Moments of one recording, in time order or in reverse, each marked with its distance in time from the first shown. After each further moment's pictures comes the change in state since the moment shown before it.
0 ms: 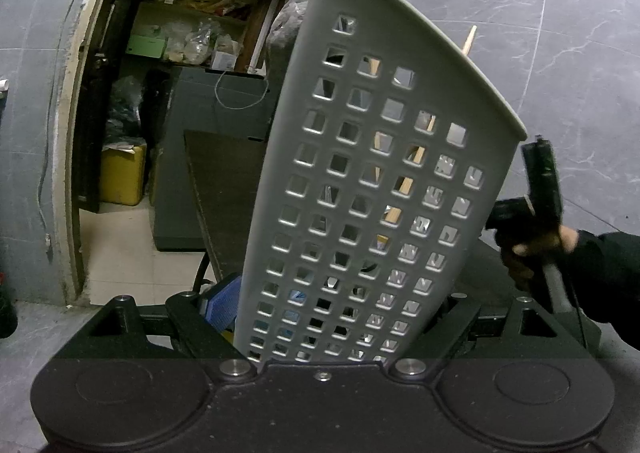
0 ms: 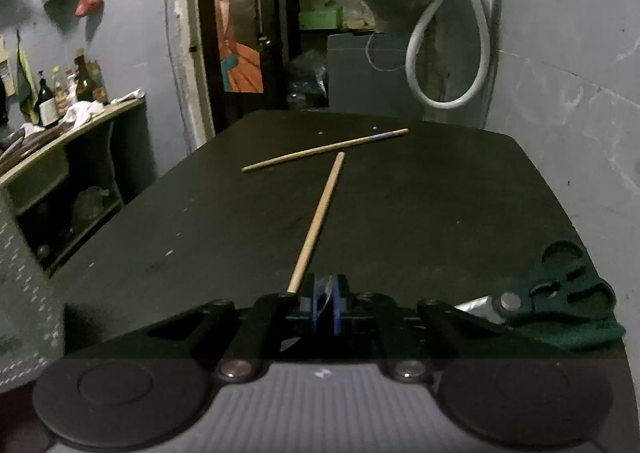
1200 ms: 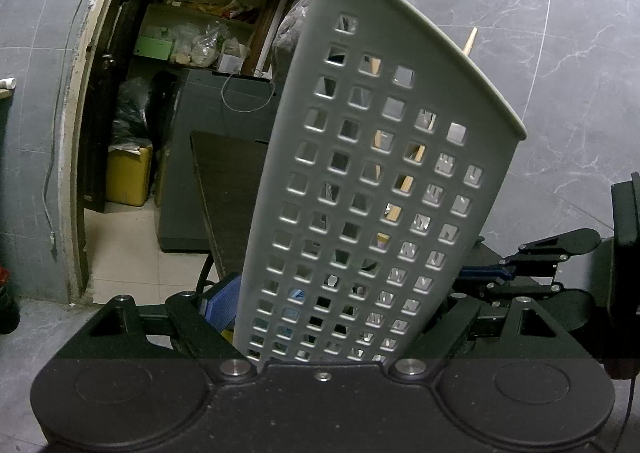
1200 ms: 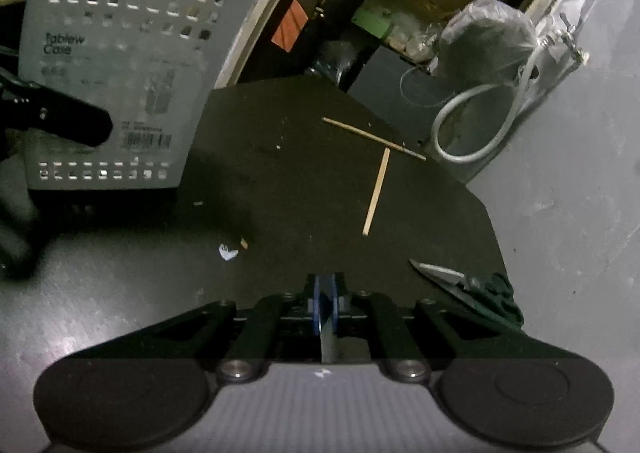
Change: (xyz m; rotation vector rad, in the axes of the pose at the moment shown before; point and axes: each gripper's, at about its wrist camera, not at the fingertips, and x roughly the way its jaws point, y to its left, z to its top) left arm -0.001 -0.006 -0.004 -0.012 -0.010 0.018; right arm -0.066 0.140 -0.081 -0.485 0.043 -0.281
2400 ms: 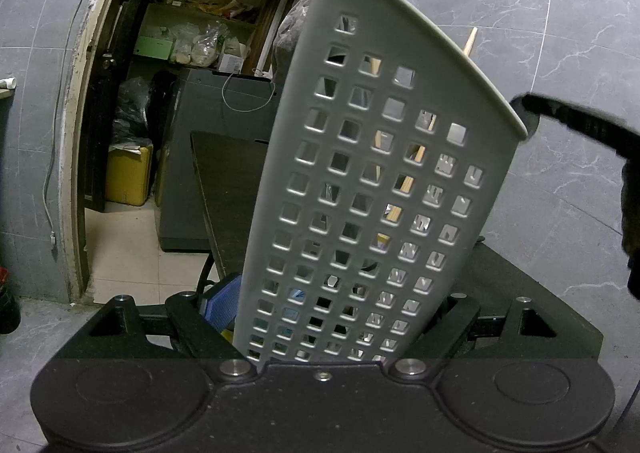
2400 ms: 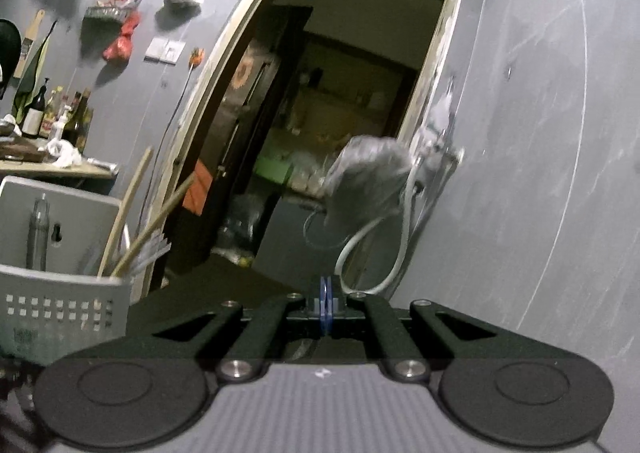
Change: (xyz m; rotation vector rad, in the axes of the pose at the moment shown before) left arm 0.001 0.000 0.000 0.000 0.000 0.003; right arm -0.090 -0.070 0.048 0.236 -0.475 -0.219
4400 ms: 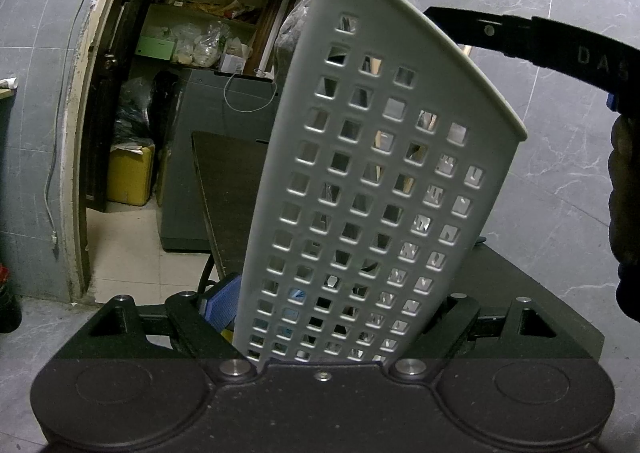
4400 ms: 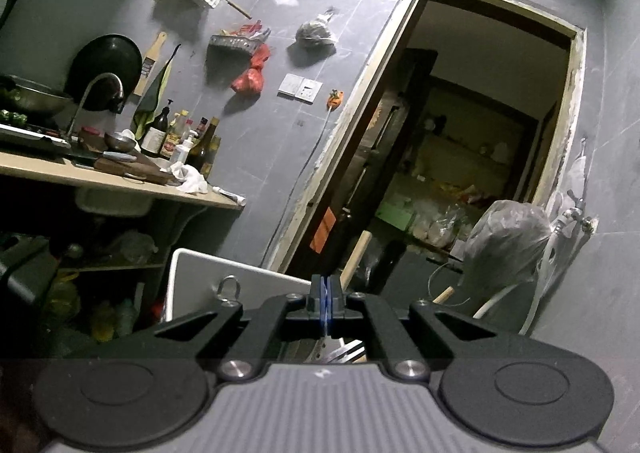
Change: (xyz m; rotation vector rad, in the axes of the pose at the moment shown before) left arm 0.000 0.000 -0.001 0.000 -0.001 0.003; right arm -0.013 0.101 0.044 -0.105 -0.109 0.365
